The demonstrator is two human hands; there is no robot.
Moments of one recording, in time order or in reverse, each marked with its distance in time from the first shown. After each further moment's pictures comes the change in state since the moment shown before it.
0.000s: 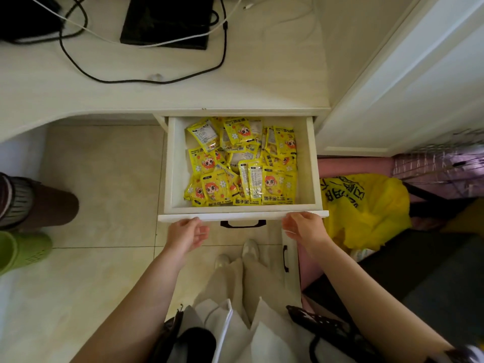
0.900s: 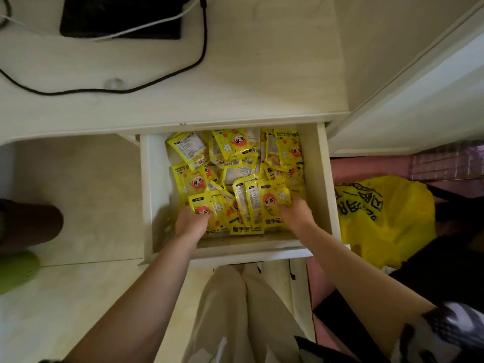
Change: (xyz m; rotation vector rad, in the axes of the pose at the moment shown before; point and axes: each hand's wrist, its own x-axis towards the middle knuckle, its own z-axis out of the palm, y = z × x) left_hand 0.106 0.076 0.069 0.478 0.111 0.098; right_hand 0.108 -0.064 0.054 -0.536 -0.004 -0.105
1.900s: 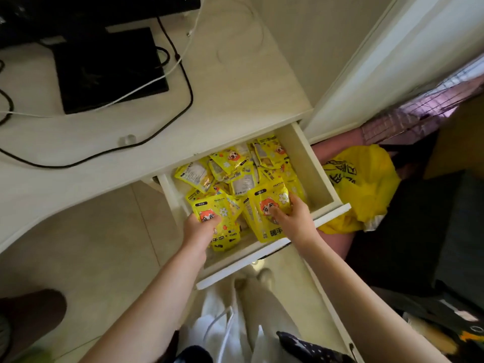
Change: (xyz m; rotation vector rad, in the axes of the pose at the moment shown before) left_hand -0.019 0.018 -0.098 -0.210 -0.310 0.213; right_hand -0.136 -0.061 0.057 0.393 0.323 0.001
